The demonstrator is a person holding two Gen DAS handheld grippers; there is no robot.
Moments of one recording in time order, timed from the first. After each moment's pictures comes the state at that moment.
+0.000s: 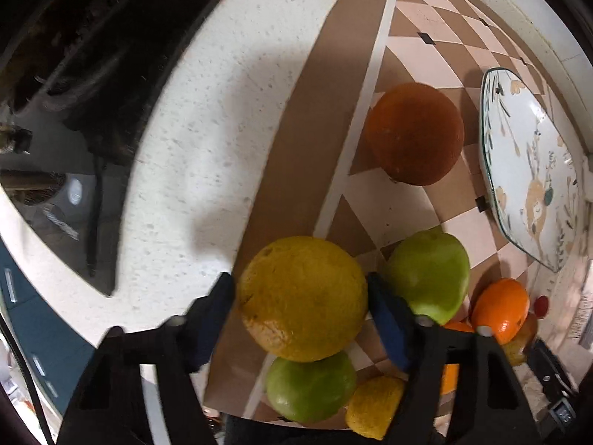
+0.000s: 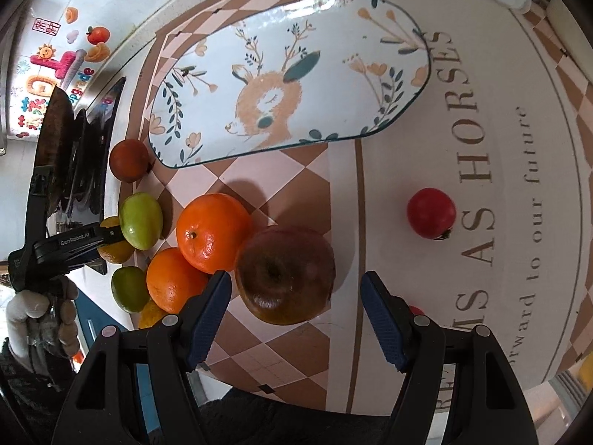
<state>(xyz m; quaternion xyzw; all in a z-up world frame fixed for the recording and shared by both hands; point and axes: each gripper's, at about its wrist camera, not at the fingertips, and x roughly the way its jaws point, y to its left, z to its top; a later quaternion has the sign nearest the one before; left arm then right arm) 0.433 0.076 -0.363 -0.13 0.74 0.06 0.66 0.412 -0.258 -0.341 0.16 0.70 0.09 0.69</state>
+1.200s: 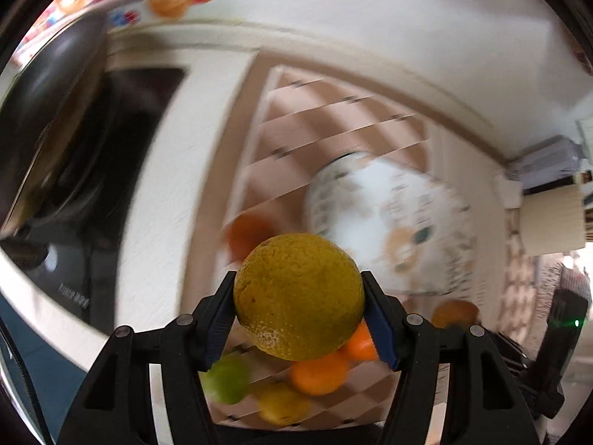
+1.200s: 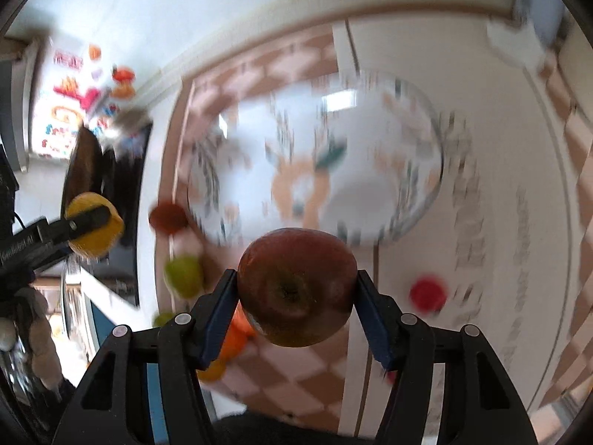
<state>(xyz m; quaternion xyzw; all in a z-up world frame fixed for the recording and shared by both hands) 0.489 -0.001 -0.231 -0.12 0.65 -0.03 0.75 0.474 -0.272 -0.292 0.18 0.64 0.11 0.74</state>
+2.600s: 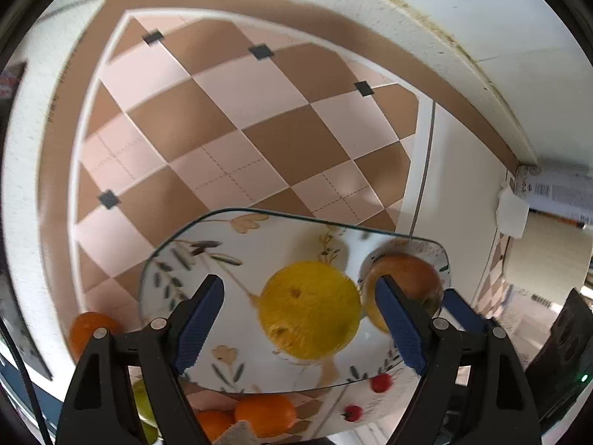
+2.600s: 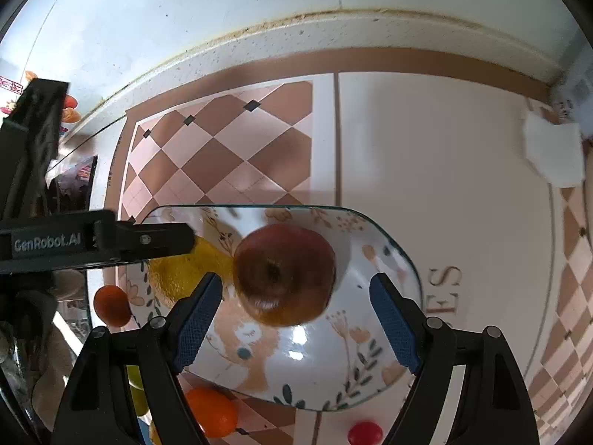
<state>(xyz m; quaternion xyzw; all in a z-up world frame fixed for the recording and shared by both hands) 0.624 -0.093 -0.335 -0.16 0.76 -0.06 0.63 0.594 -0.295 -0.318 0.10 0.67 0.07 0.73</state>
